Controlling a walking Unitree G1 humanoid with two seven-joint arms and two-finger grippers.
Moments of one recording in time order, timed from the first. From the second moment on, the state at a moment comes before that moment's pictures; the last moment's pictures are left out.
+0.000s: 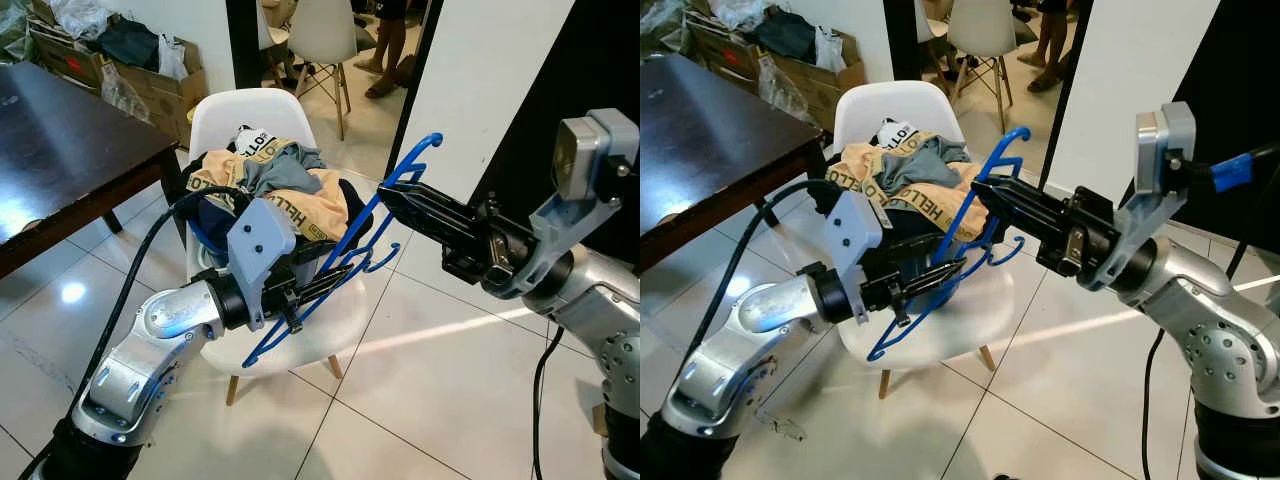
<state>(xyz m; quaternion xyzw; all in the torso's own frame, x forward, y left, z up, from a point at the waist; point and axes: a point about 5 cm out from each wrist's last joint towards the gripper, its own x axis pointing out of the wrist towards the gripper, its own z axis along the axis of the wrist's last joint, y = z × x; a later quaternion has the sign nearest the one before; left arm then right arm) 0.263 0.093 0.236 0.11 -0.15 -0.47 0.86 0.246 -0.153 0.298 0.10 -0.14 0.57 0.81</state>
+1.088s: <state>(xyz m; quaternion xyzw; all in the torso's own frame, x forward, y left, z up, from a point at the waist) 0.269 0.099 0.240 0.13 -0.15 -0.45 0.87 0.237 -0.153 0.288 0.11 -0.11 0.58 0.80</state>
